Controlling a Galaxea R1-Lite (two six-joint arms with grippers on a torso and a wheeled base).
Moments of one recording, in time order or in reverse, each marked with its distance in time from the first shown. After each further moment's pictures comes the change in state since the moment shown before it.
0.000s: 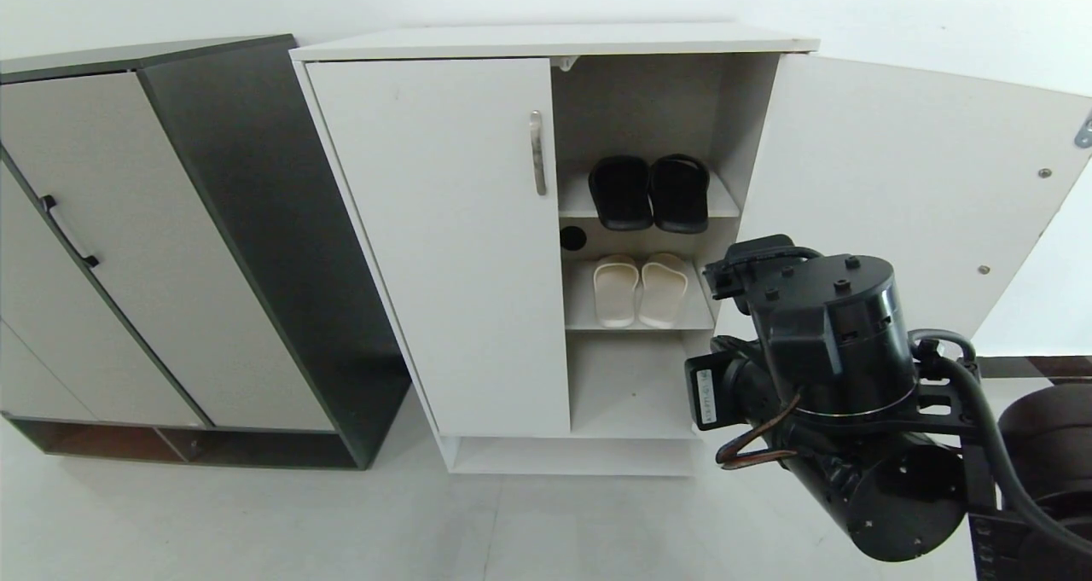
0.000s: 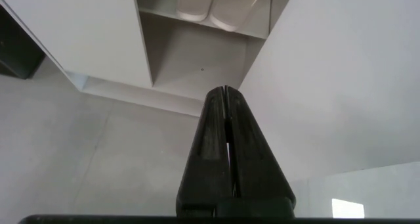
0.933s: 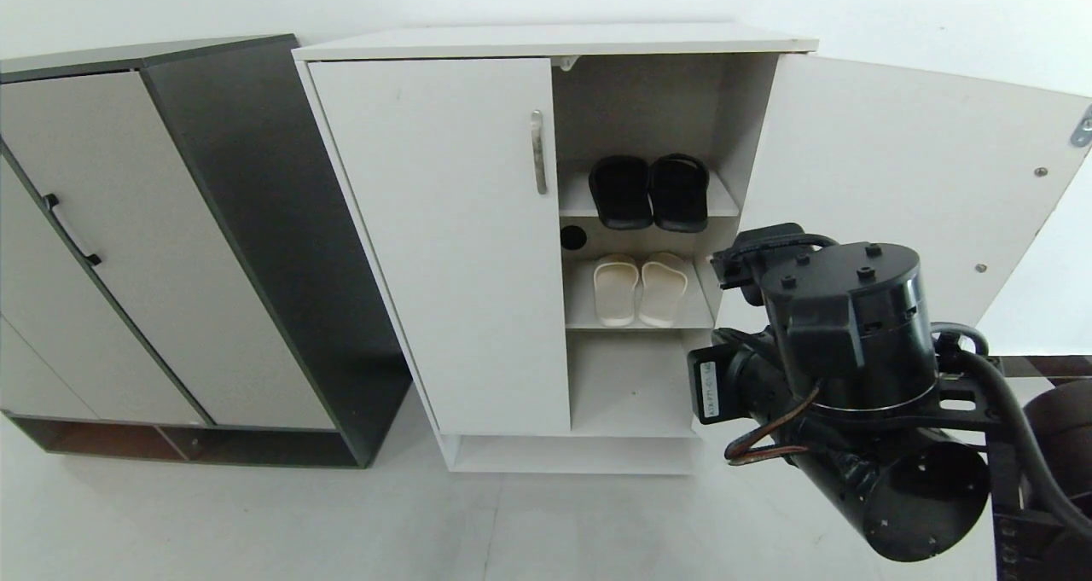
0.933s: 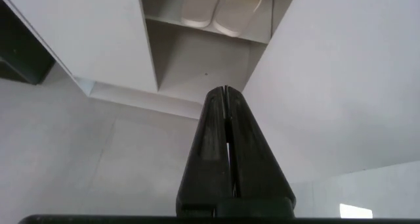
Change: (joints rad) left arm -0.001 0.000 0.000 0.000 -0.001 0.000; right arm 0.002 -0.021 -0.007 -0.001 -0.001 0.003
